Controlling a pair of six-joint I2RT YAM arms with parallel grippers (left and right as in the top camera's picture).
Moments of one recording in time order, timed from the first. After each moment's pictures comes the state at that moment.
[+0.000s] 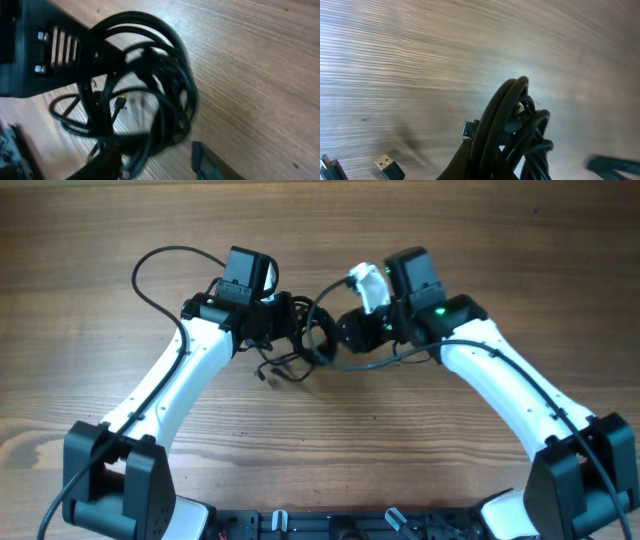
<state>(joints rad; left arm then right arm) -0.32 1.63 1.18 -0.62 0.28 -0.58 0.44 1.63 1.19 -0.54 -0.48 0.04</state>
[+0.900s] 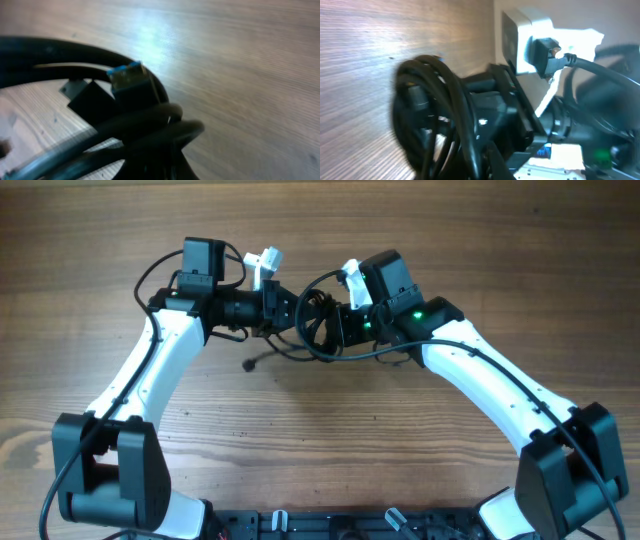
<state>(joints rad) -0.13 1.66 1.18 -0.52 1.15 -0.47 0.51 1.68 1.22 -0.52 -0.29 0.35</state>
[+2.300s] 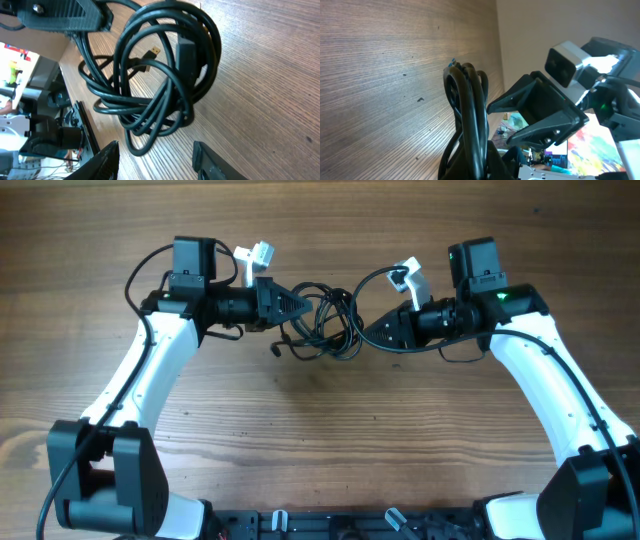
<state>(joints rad) -0.12 1.64 1.16 -0.47 1.12 -0.44 0.20 1.57 1.21 -0.79 -0.86 -0.17</state>
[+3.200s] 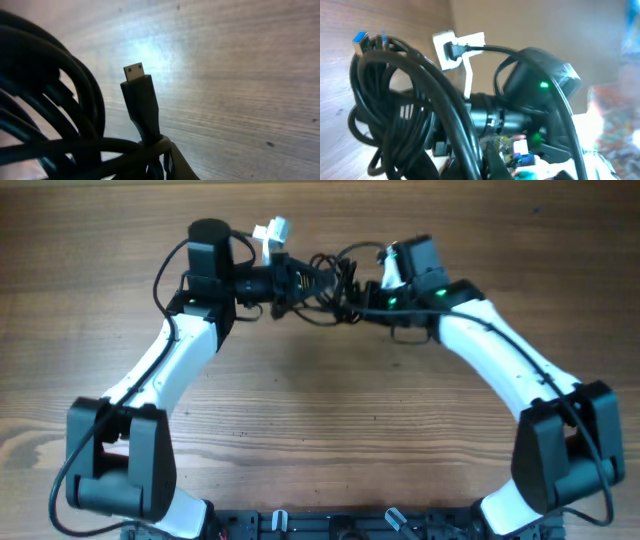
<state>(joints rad) -0.18 1.70 1.11 0.24 1.23 -1.01 0.33 1.76 1.25 -0.49 -0.36 0.53</state>
